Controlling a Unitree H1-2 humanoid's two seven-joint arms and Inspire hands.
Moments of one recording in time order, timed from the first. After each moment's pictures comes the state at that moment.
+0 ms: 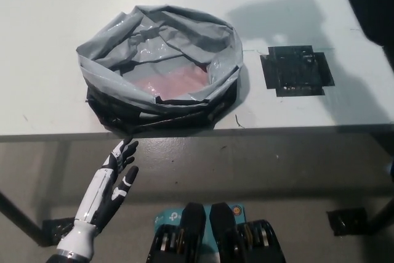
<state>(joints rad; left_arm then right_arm) -0.05 0.16 -0.06 -0.01 0.06 -0.19 -0.11 -1.36 -0.27 0.35 0.46 -0.62 -0.02 0.03</state>
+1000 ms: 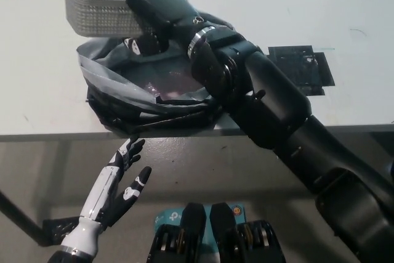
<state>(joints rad) -0.07 0.16 -0.07 -0.01 0.06 -0.18 -0.12 -1.14 0.00 0.52 0.57 -0.65 0.07 0.15</state>
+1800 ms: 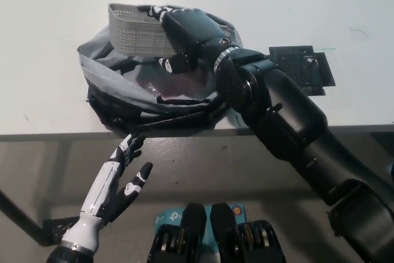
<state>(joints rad) -0.09 0.16 -0.07 0.00 0.06 -0.18 -0.13 -1.06 -0.06 0.51 0.59 -0.67 0.07 0.17</state>
